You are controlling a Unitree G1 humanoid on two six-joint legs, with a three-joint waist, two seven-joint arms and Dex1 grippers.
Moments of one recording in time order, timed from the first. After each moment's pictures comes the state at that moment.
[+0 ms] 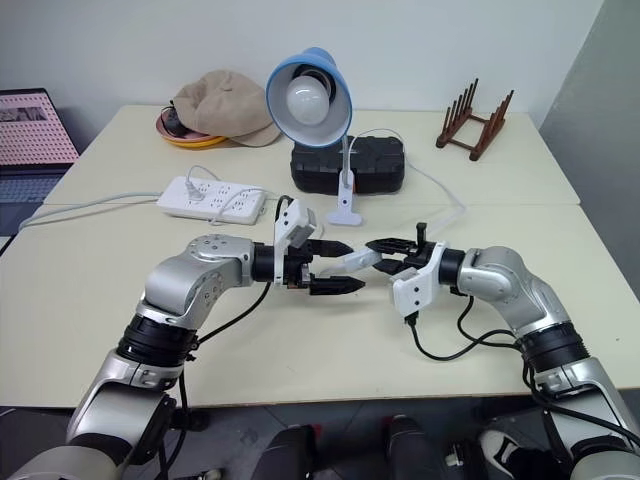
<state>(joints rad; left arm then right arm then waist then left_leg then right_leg) -0.70 0.47 -0.22 0.05 -0.42 0.69 -1.05 -0.62 -0.62 0.27 0.23 -0.45 -0.75 0.65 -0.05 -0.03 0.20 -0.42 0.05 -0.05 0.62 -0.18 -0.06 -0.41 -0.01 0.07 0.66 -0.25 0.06</state>
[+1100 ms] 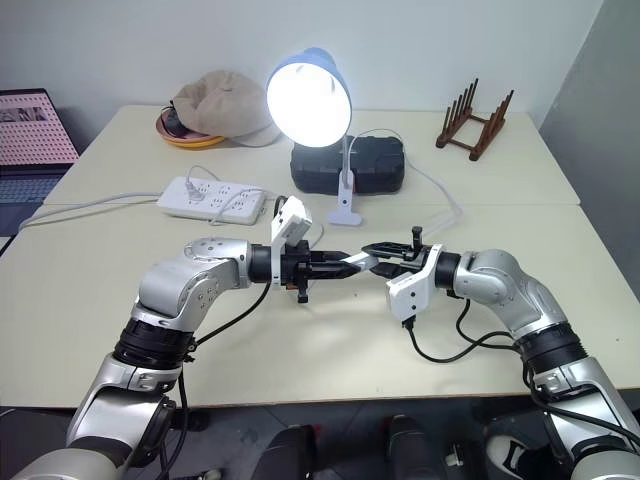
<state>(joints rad) -0.68 0.48 -0.19 0.02 -0.46 0.74 -1.03 -0.62 -0.63 0.30 0.23 -0.45 -0.75 0.63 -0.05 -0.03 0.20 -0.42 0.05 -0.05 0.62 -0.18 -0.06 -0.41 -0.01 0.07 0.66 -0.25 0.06</state>
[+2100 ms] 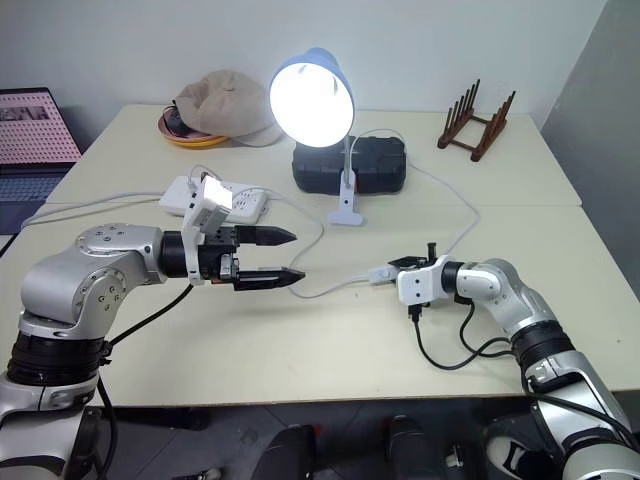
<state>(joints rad) -0.57 0.78 0.01 -0.19 -0.59 0.80 -1.12 -0.70 -0.59 0.35 0.57 -0.37 -0.56 0.81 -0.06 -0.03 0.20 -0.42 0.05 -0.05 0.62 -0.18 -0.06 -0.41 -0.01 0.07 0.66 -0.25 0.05</state>
